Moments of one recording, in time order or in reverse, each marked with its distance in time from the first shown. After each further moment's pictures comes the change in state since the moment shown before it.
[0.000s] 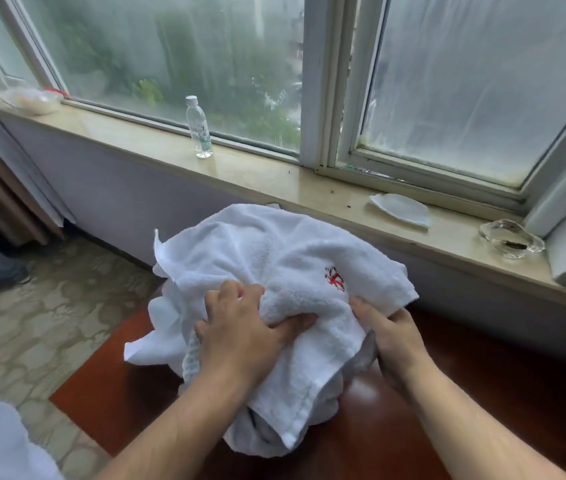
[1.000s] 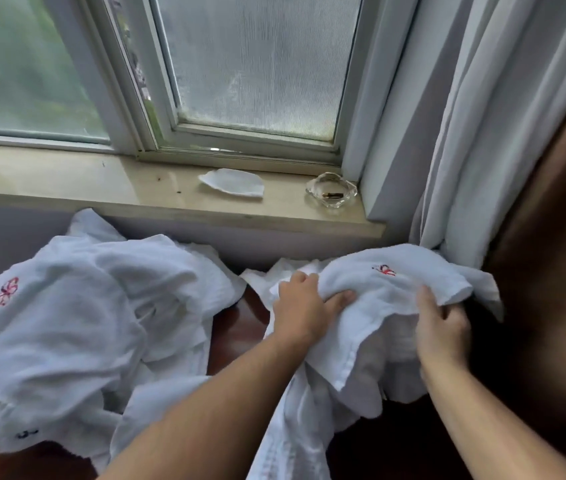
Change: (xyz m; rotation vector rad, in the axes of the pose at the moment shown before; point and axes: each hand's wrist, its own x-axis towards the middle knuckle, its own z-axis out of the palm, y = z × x) left_hand -0.010 0.246 0.234 -0.183 -0.514 0.394; right_hand -0.044 -0.012 -0.279 -0.303 1.059 -0.034
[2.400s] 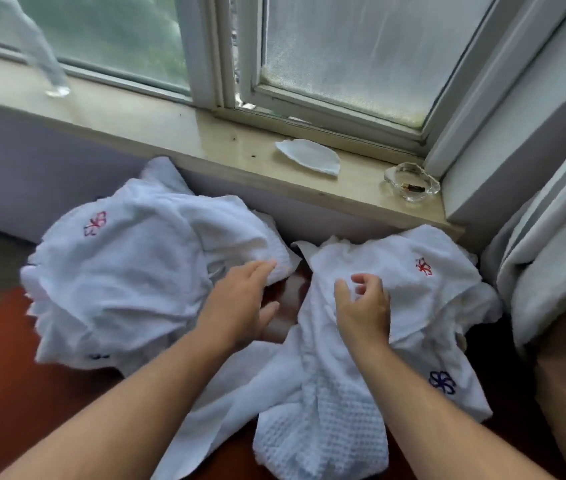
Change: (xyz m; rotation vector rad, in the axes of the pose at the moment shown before) left_hand -0.070 -0.167 -0.117 0.227 0.150 0.121; right_hand -0.124 -0.012 0.147 -0.333 -0.407 -0.306
